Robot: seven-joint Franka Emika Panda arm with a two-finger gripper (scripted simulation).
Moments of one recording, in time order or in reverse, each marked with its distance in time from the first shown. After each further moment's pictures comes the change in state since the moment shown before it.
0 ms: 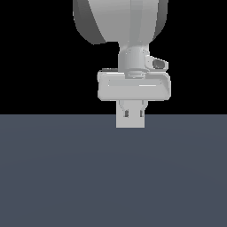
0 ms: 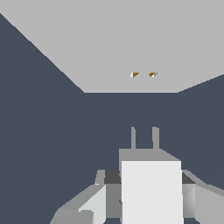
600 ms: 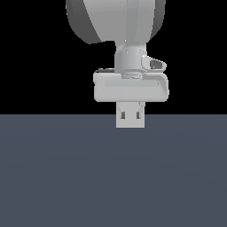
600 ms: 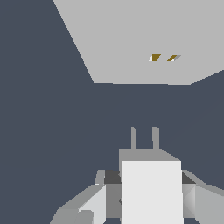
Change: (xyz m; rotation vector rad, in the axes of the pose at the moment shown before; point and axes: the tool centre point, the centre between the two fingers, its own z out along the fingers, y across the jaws) arm -0.009 -0.010 0.004 0.001 0.001 -0.016
